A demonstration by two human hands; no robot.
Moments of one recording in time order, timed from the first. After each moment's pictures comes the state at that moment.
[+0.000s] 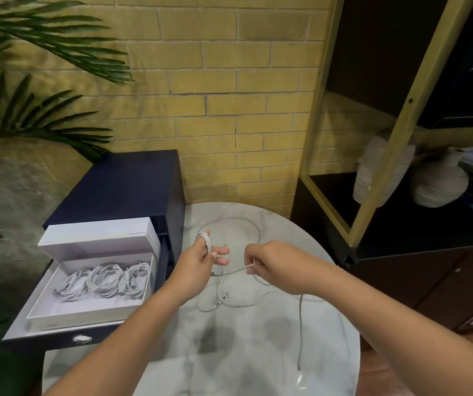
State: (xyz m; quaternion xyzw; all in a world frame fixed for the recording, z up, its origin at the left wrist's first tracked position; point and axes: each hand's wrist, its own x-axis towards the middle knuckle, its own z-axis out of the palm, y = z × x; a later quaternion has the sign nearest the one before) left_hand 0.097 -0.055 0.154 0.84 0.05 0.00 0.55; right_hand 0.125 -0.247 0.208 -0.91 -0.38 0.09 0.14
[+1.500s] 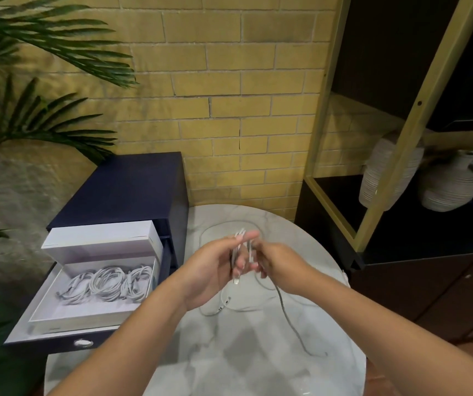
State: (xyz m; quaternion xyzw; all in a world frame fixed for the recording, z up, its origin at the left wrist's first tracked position) left_hand 0.084 -0.084 0.210 0.58 -0.01 -0.15 0.80; right_hand 0.153 -0.247 0.166 -0.90 -0.33 0.03 0.27
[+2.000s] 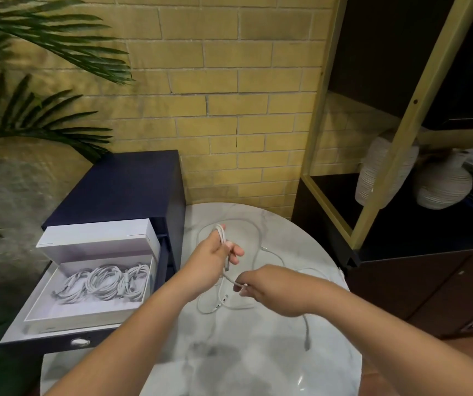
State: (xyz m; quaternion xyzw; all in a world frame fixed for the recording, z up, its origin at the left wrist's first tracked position) left_hand 0.106 -0.075 0.177 0.80 0.02 -0.02 0.60; right_hand 0.111 -0.240 0.199 -0.89 -0.39 0.22 0.11
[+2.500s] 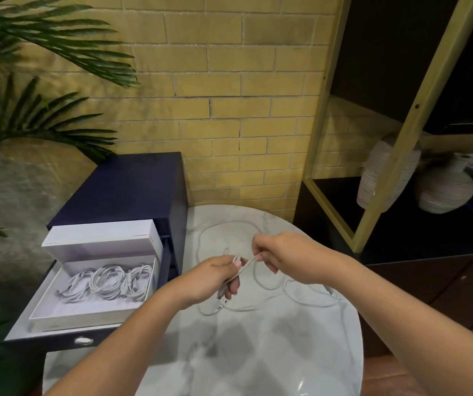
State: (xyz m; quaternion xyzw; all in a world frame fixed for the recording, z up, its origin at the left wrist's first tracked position) left_hand 0.088 -0.065 0.179 0.81 -0.05 -0.18 0.55; right_hand 0.142 -0.259 0.225 -0.91 -0.38 0.10 0.12
